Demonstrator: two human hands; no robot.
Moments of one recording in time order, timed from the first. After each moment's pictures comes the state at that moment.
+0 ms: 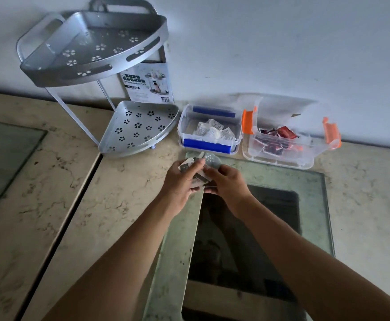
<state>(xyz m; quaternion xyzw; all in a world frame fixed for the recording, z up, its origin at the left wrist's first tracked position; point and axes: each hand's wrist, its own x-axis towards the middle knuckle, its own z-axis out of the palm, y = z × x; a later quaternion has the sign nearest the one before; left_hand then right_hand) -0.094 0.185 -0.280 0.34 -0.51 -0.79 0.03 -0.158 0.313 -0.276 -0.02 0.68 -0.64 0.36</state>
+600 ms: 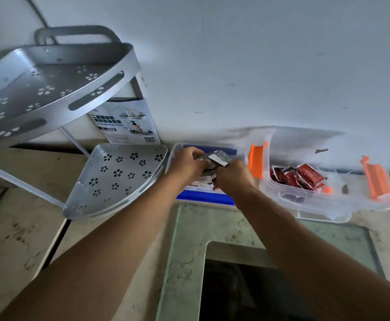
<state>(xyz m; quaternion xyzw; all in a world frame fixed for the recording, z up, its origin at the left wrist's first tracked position) -0.305 0.103 -0.323 0.28 -0.80 -0.53 0.00 -0.326 0.235 -0.308 0.01 0.84 -0.49 0.23</state>
